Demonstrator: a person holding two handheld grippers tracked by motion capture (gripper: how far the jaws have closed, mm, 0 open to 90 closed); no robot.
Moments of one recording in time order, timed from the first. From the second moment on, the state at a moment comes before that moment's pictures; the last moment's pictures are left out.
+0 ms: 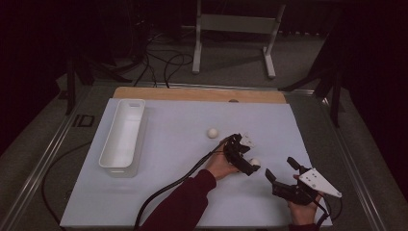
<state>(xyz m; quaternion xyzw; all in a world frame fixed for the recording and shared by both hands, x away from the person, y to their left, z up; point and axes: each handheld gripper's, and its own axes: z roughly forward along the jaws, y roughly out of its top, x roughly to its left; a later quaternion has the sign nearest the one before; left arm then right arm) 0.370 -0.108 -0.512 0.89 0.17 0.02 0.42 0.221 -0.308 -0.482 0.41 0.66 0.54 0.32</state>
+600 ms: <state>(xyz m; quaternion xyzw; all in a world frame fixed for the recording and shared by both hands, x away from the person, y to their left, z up) 0.357 -0.123 -0.524 0.91 0.16 0.04 0.38 0.221 -0.309 -0.482 0.41 0.66 0.54 0.32</state>
